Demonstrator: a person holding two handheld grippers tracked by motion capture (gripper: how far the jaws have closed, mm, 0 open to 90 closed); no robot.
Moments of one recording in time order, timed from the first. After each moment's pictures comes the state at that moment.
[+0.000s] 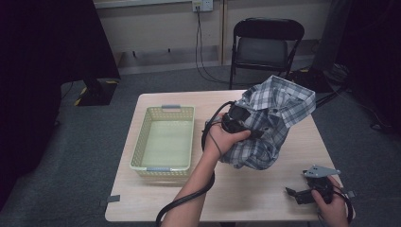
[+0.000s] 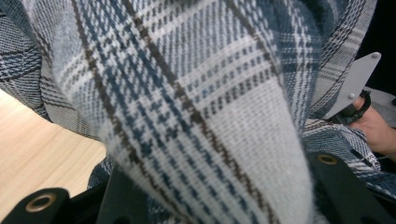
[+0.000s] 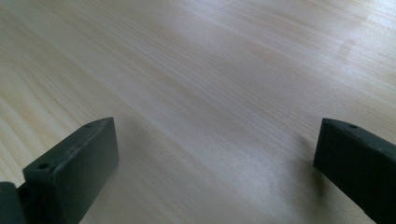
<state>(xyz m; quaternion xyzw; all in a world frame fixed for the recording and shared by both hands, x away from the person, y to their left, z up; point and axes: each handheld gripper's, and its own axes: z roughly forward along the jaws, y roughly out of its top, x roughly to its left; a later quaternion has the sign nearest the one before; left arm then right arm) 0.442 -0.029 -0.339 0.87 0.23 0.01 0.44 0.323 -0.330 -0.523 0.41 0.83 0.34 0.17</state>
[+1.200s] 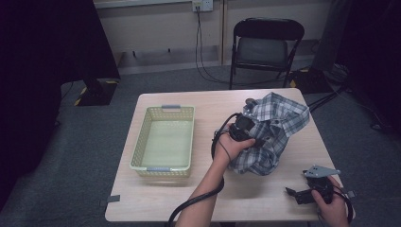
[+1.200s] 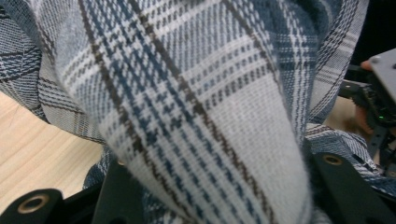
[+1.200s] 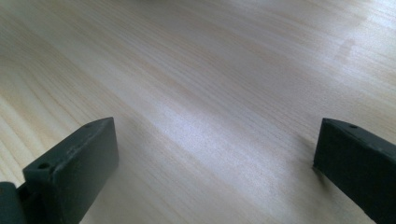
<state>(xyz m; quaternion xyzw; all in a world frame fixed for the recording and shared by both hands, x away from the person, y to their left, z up) 0.461 -0.051 -0.405 0.87 0.27 0.00 0.41 0.323 -0.330 -0.523 0.41 0.83 0.34 0.17</state>
